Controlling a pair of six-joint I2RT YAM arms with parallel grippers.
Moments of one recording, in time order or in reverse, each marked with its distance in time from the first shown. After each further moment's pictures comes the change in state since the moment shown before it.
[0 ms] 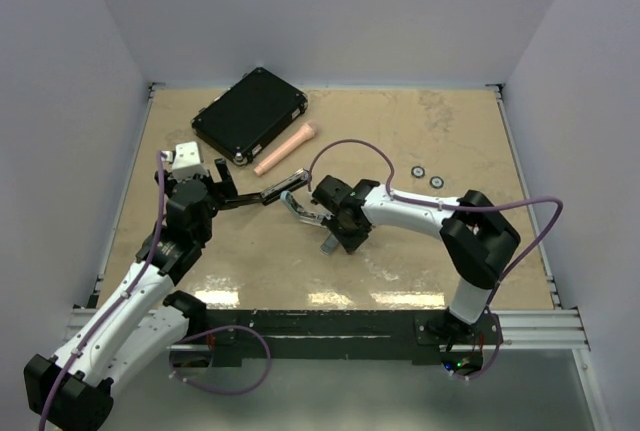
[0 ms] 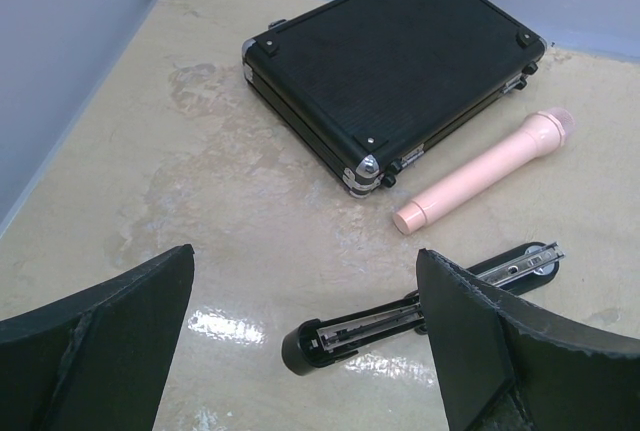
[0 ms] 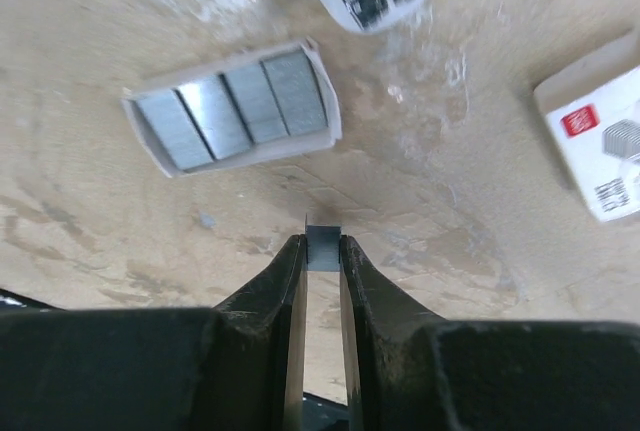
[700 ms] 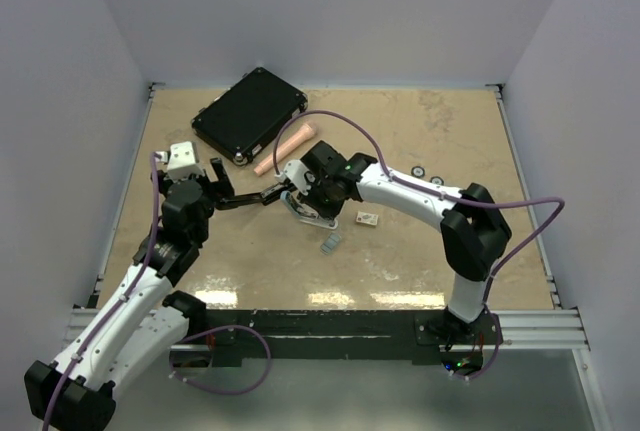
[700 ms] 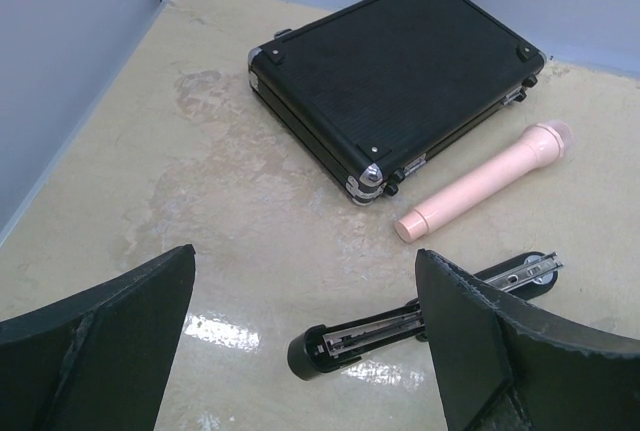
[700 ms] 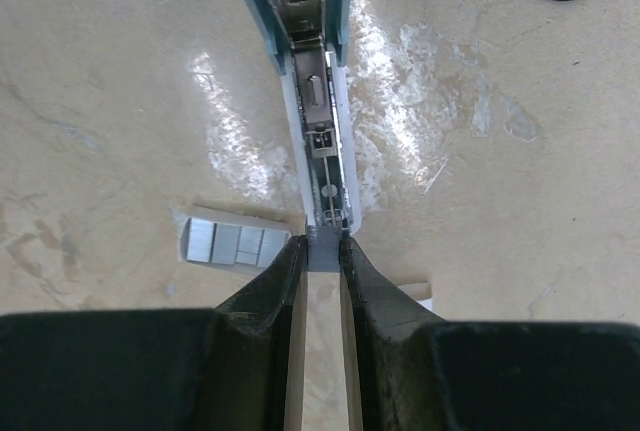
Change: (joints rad) left arm 0.027 -0.022 0.000 0.000 0.019 0.000; right arm -0.042 0.053 0.283 0.063 -0.117 -0.514
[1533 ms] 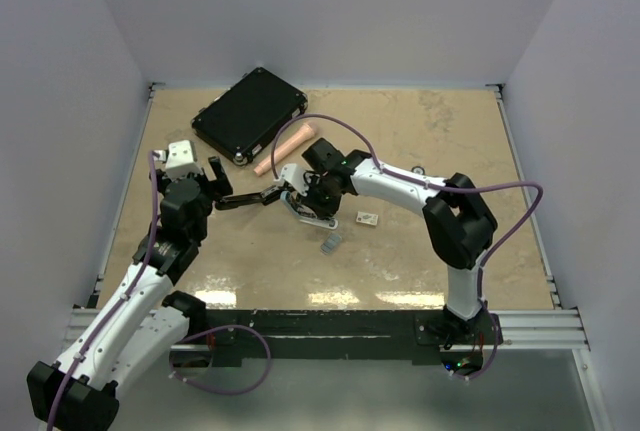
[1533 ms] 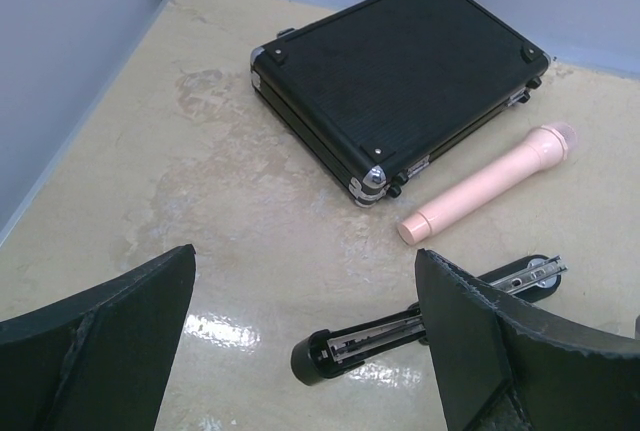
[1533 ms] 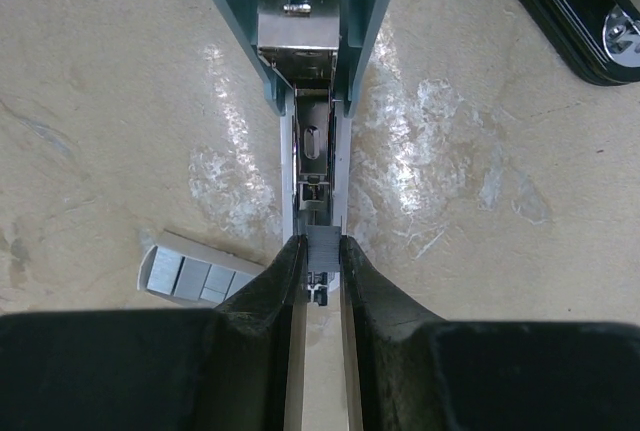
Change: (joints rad) left arm 0.032 0.008 0.000 0.007 0.027 0.000; right arm -0.056 0.105 0.024 0.046 -0.146 -0.197
